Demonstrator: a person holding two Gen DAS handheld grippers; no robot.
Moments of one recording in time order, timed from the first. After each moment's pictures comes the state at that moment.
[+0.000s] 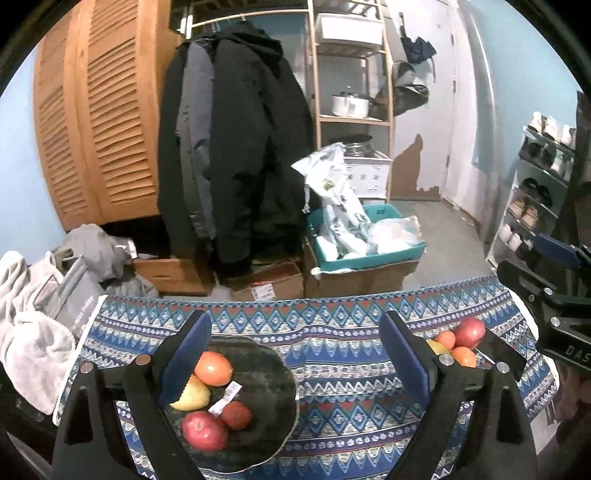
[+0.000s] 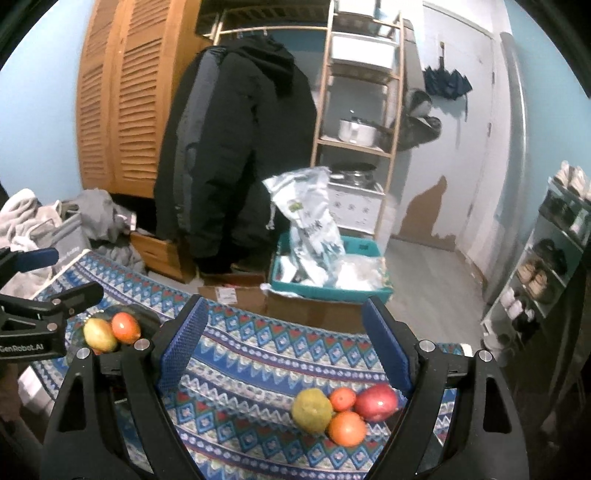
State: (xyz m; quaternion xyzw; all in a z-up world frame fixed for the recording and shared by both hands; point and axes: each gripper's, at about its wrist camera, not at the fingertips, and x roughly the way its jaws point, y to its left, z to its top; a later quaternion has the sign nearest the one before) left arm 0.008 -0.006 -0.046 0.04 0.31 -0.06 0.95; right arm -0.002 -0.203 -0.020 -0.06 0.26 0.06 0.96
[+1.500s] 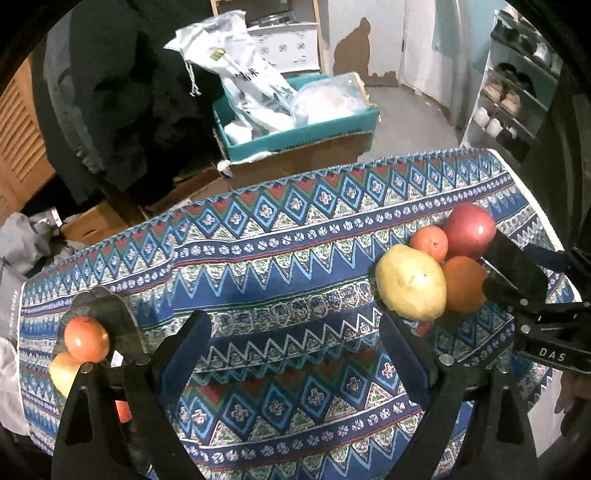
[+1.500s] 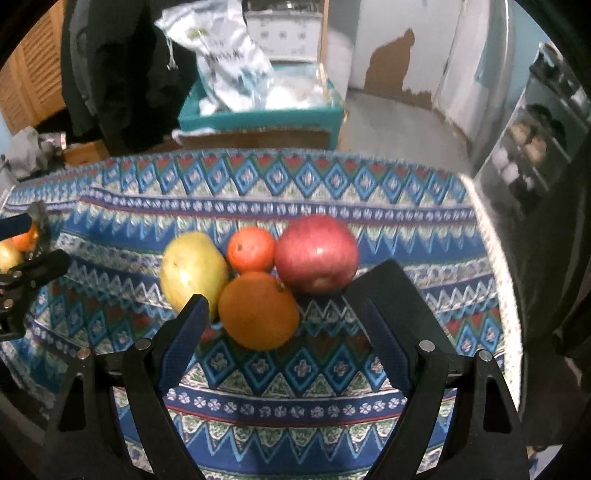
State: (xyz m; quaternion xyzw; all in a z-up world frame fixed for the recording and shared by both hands) left arm 0.076 -0.137 -0.200 0.12 0.49 -0.14 0.85; right arm 0.039 -0.331 -0.206 0.00 0.50 -0.01 0.86
